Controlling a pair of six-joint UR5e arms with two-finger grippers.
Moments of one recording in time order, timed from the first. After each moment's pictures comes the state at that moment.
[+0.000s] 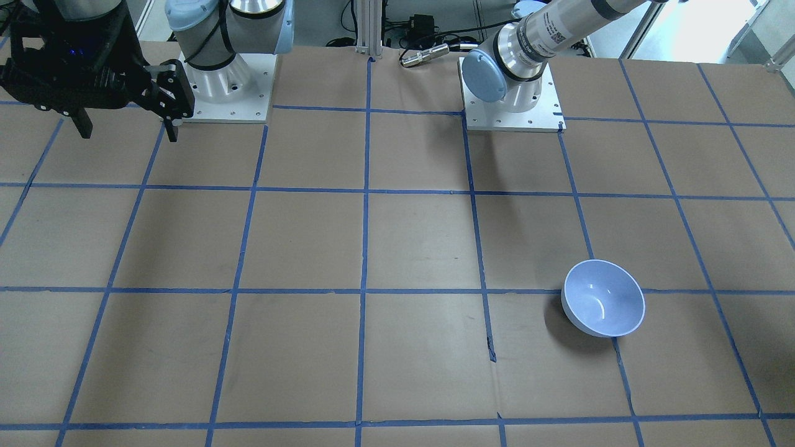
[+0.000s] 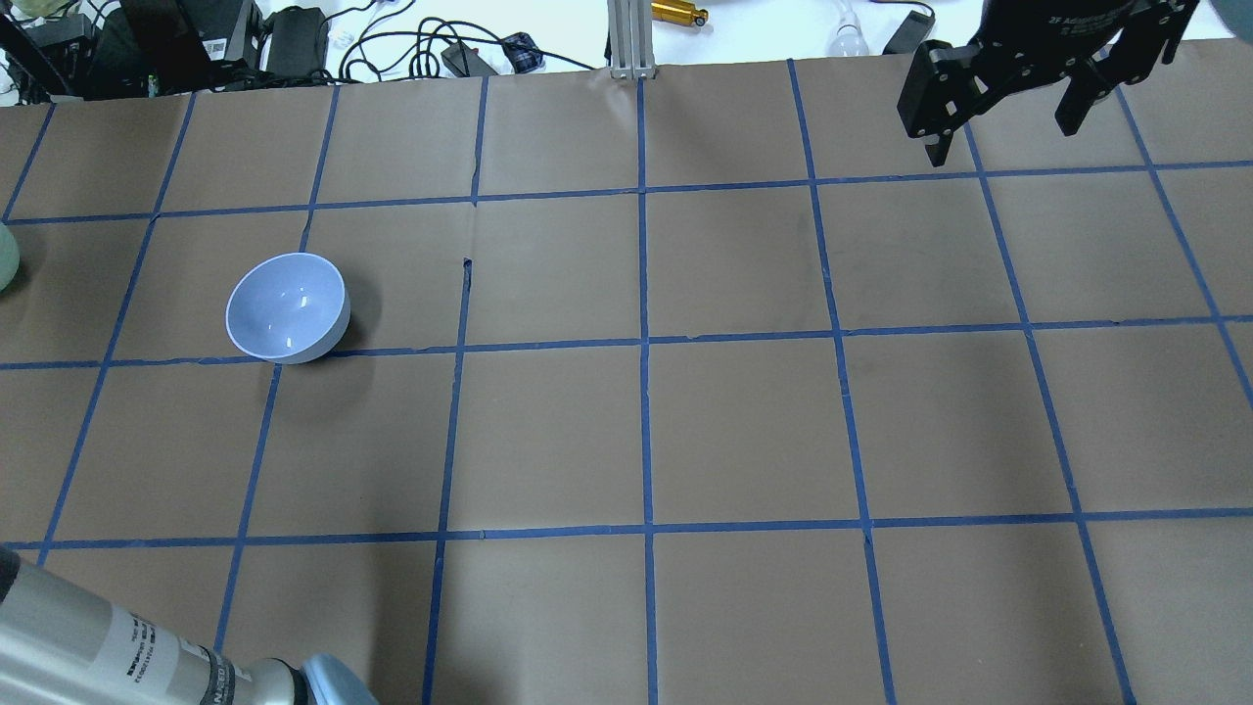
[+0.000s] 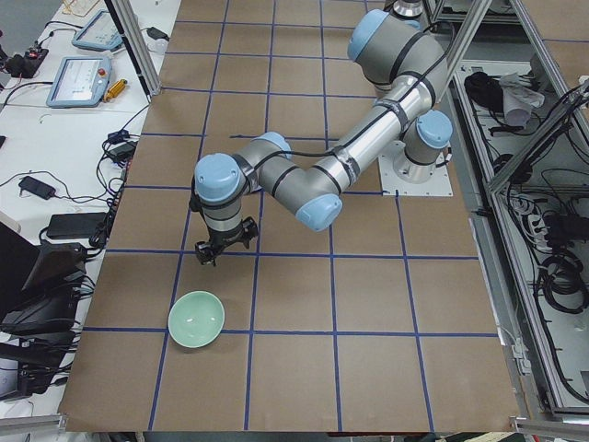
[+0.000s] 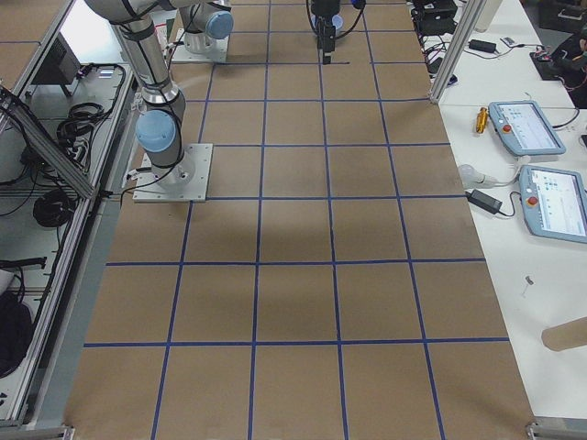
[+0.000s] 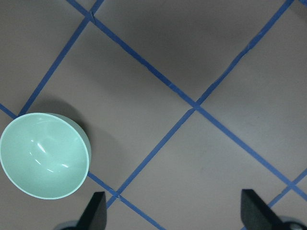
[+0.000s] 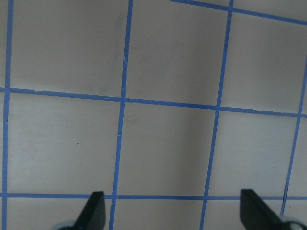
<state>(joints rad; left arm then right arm) -0.74 -2.15 -1.15 -1.31 1.56 1.83 1.60 -1.53 1.37 -1.45 -1.74 -0.09</state>
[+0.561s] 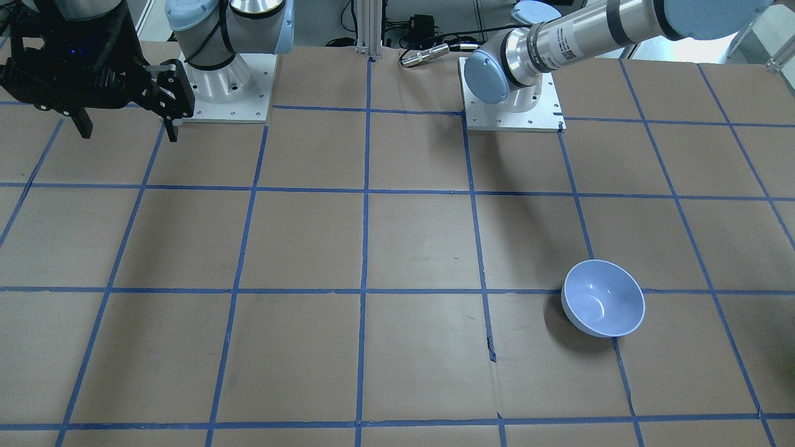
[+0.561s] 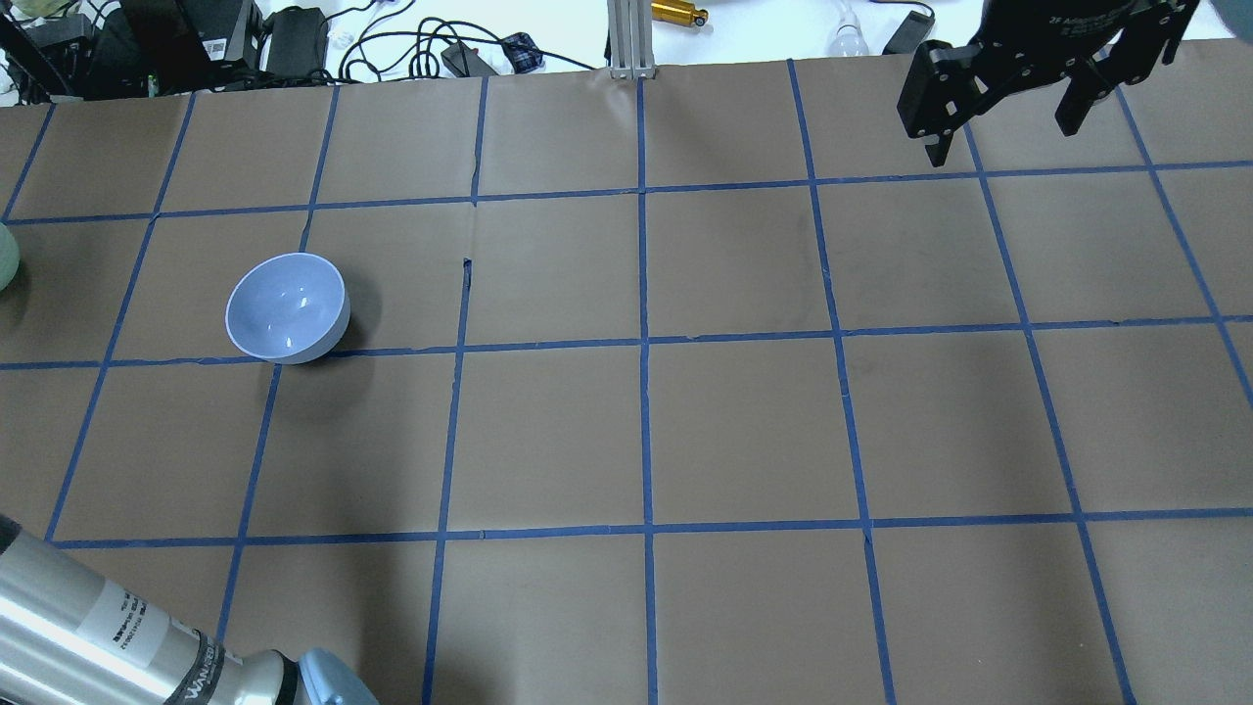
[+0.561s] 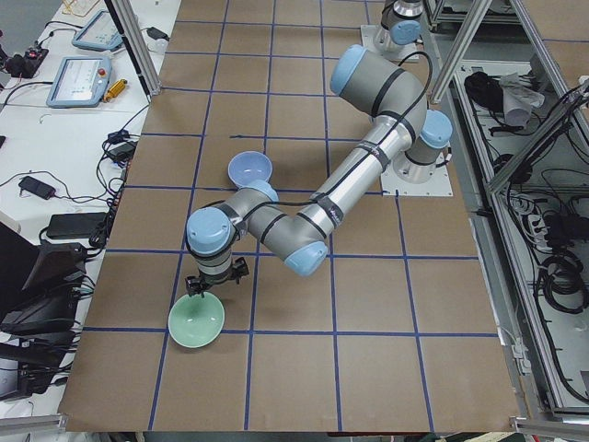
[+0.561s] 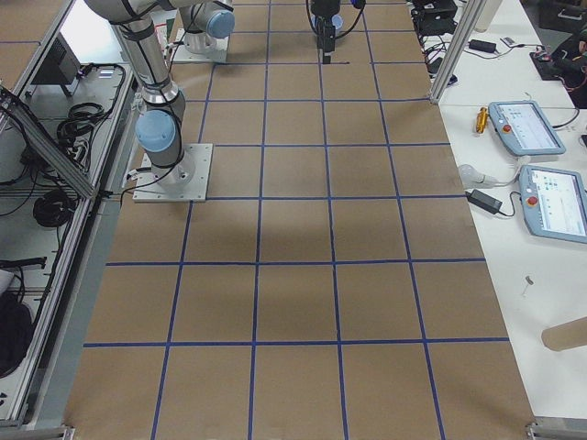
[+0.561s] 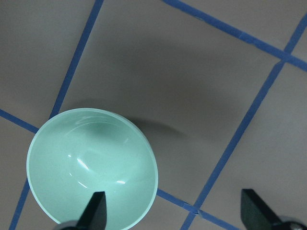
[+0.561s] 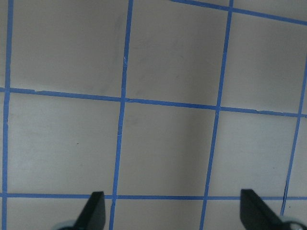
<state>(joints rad) -0.72 -2.32 -1.03 -1.25 1.54 2.01 1.60 -1.53 1.37 -1.45 -1.74 -0.09</state>
